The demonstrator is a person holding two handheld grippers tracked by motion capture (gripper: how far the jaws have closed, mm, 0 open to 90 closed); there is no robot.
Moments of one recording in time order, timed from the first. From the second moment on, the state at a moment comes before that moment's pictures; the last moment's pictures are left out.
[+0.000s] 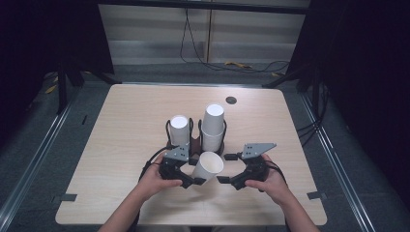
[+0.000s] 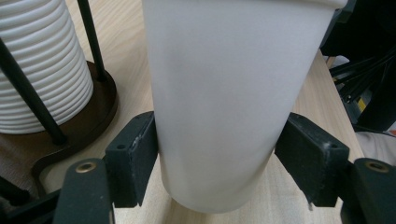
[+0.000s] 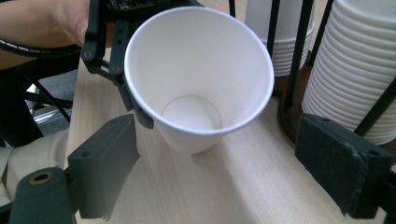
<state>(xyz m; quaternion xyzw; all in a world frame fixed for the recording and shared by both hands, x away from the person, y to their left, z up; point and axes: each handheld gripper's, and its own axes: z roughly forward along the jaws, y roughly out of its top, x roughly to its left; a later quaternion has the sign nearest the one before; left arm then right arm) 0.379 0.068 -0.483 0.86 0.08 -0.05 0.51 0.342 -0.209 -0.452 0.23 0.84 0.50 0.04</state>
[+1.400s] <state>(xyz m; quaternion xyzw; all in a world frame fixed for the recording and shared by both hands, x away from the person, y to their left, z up) 0.378 0.062 -0.475 0.89 0.09 -0.05 0.45 0.343 -0.199 -0.448 0.19 0.84 0.51 0.04</state>
